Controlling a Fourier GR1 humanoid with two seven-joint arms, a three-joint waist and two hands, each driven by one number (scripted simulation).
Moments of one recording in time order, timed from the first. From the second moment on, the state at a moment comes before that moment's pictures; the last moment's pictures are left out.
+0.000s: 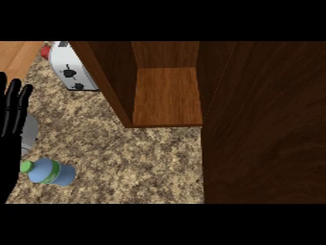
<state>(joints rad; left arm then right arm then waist) -0.01 0.11 0.01 -2.10 0.02 0.00 -0.01 -0.03 -0.14 0.00 -2.10 -0.03 -0.03 -0.01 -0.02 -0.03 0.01</state>
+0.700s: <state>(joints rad) 0.26 0.33 0.28 -2.10 0.58 -0.36 0.09 0.28 -0.09 0.14 -2.32 -0.12 0.01 0.16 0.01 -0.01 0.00</state>
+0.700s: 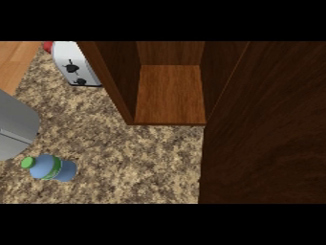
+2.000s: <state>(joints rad) 0.34 0.20 0.45 -1.91 0.40 -0.55 0.00 0.72 -0.11 0.33 -2.49 -0.05 0.08 0.00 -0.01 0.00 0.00</state>
